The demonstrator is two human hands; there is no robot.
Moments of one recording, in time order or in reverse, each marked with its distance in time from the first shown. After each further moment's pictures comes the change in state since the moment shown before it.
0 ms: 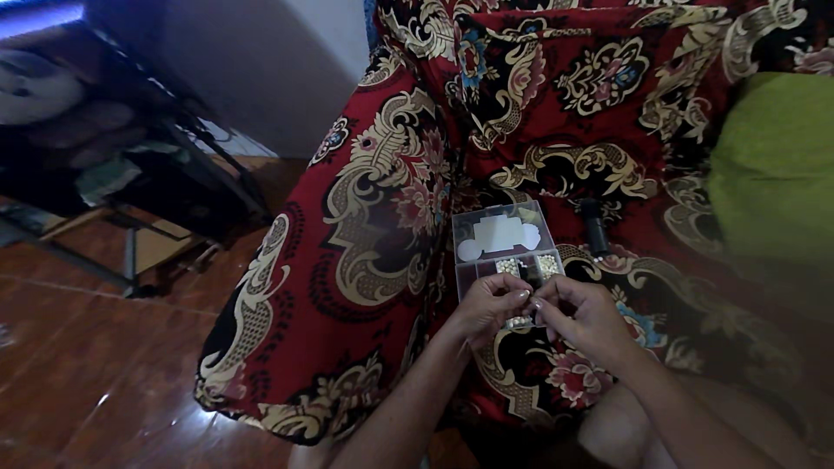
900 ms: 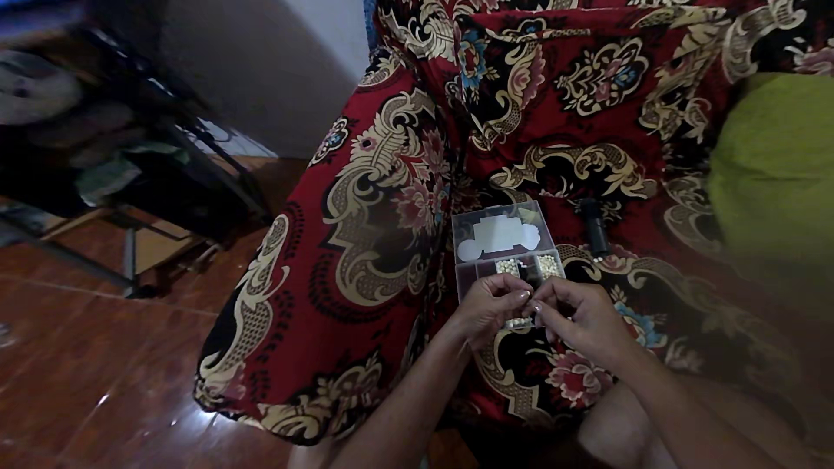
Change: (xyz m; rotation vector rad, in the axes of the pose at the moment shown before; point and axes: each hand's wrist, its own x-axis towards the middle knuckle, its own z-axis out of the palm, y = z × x) left_hand 0.000 0.000 0.001 0.007 0.007 -0.004; right_hand 0.001 0.001 -0.002 -0.007 -0.043 -0.015
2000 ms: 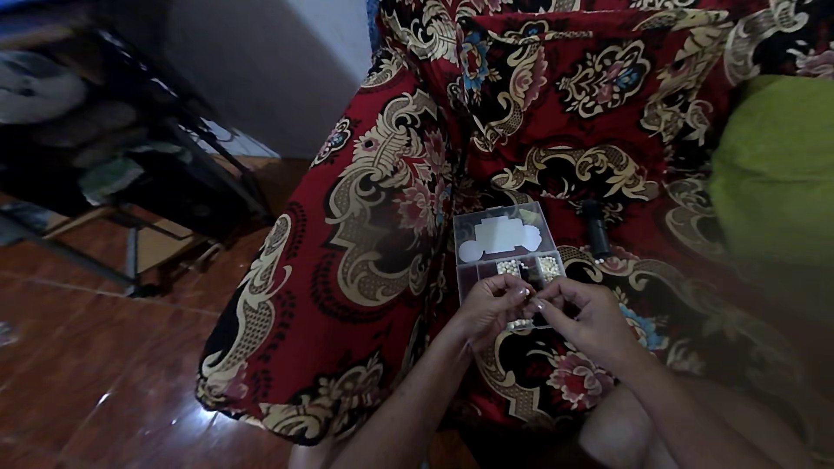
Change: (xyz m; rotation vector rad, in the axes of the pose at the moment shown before) left_hand -0.001 0.002 0.002 -0.053 0.001 -0.020; right_hand 0.000 0.004 0.000 -0.067 0.077 -0.044
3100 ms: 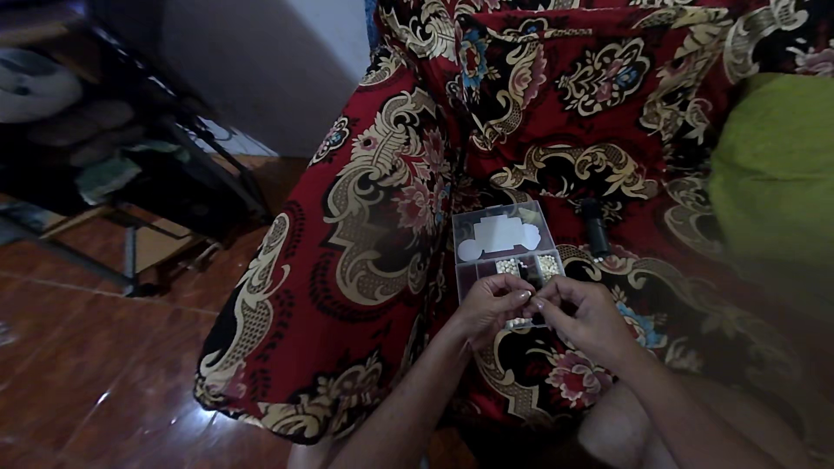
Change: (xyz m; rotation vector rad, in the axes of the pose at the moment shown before) left_hand 0.002 -0.002 -0.003 0.040 -0.036 0.027; right_hand 0.001 -0.002 0.000 0.029 -0.023 0.077
